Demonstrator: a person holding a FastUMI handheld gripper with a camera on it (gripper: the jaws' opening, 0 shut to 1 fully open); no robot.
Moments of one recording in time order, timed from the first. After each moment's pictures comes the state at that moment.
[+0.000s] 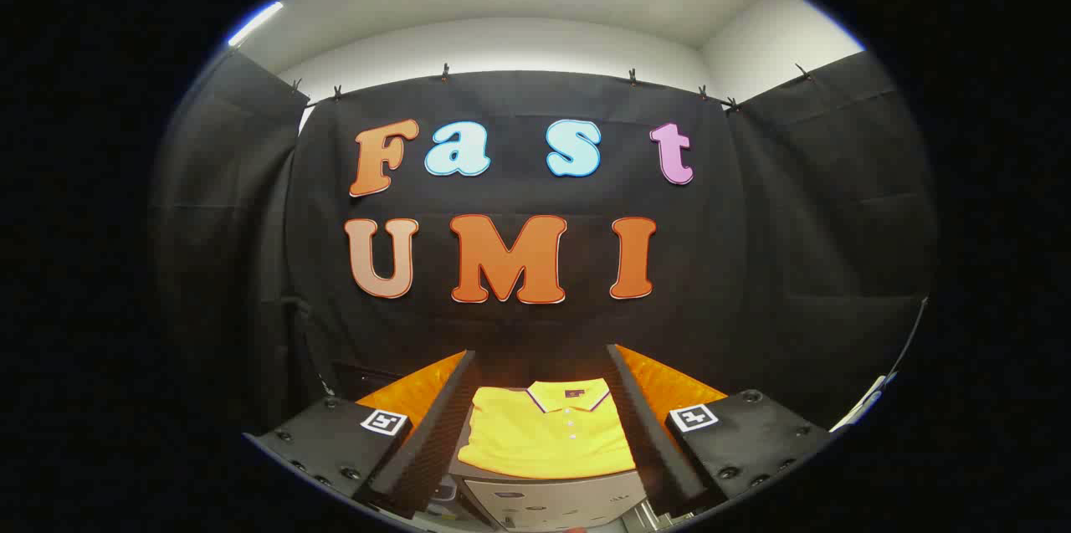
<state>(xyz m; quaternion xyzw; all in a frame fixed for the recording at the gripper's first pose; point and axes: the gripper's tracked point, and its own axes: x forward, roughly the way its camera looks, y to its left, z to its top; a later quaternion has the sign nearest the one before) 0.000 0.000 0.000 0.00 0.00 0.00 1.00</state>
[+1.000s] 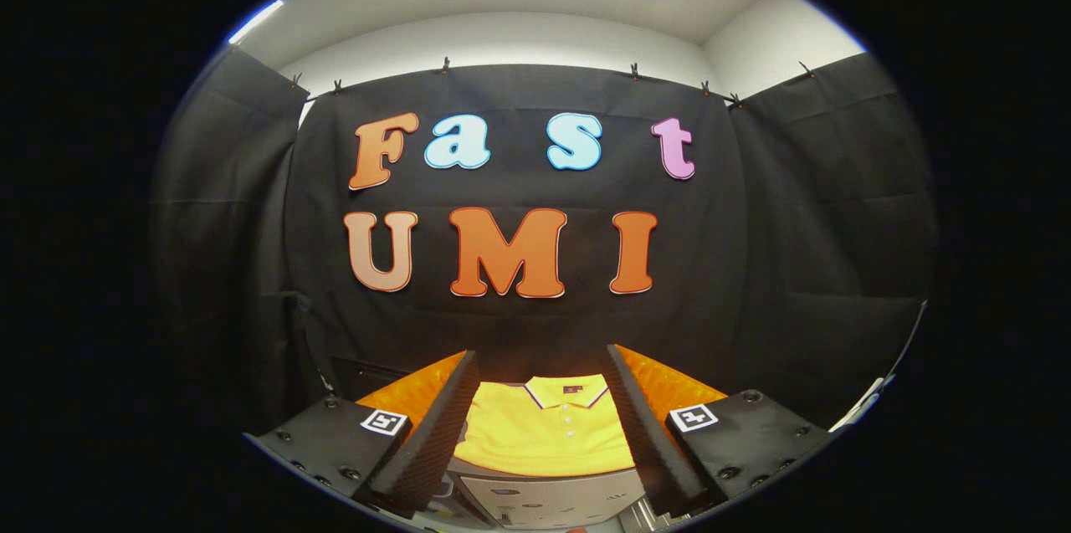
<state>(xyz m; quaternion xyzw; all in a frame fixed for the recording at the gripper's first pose) 0.011 -0.007 -0.011 0.00 0.02 0.00 1.00</state>
